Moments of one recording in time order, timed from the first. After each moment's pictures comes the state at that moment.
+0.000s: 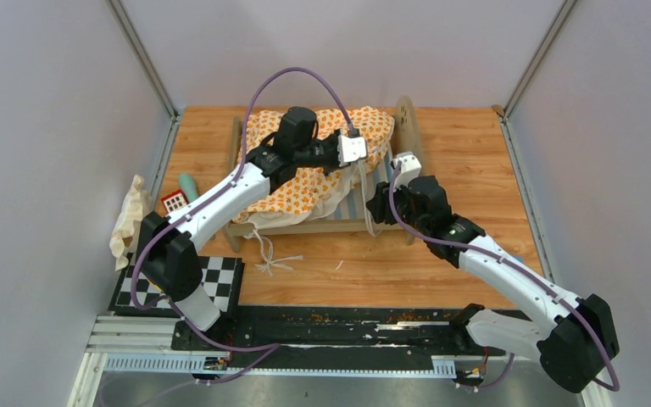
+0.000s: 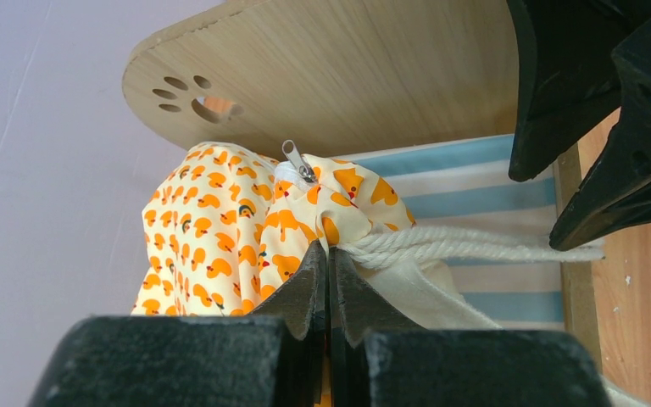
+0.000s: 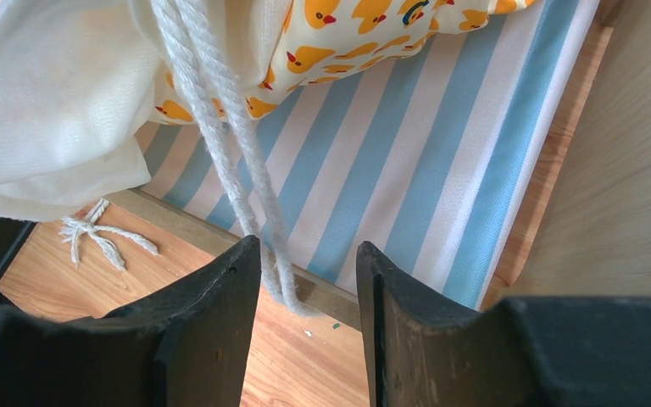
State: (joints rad) left arm -0.64 1.64 1.47 -0.22 0.58 0.74; right arm 0.63 1.08 0.77 -0.11 0.03 0.26
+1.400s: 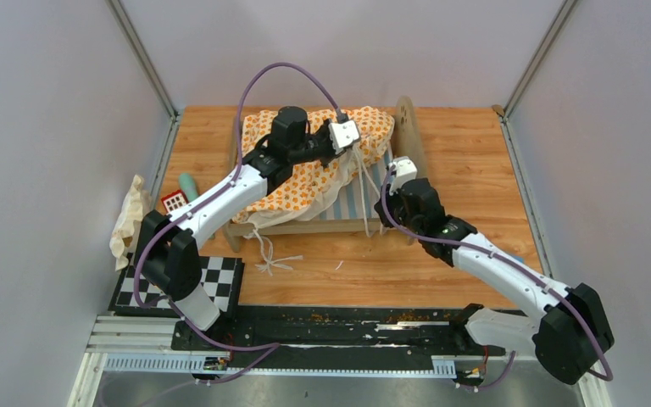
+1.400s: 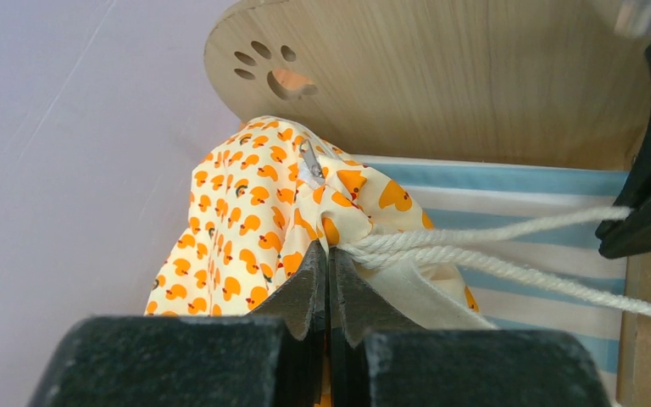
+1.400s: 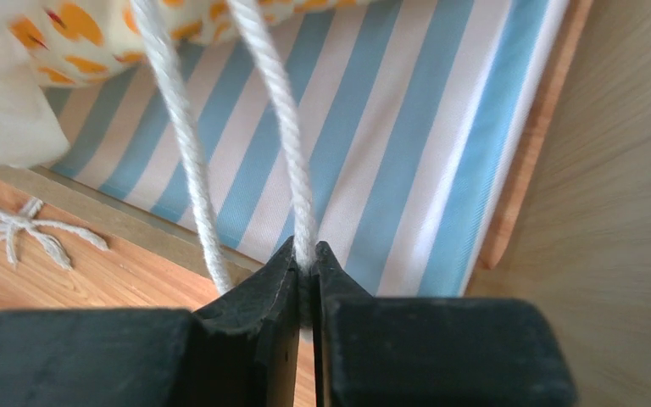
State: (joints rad) left arm -0.60 1.64 1.40 -0.01 0.49 0.58; right arm 0.63 1.15 0.71 -0.07 0.07 0.25
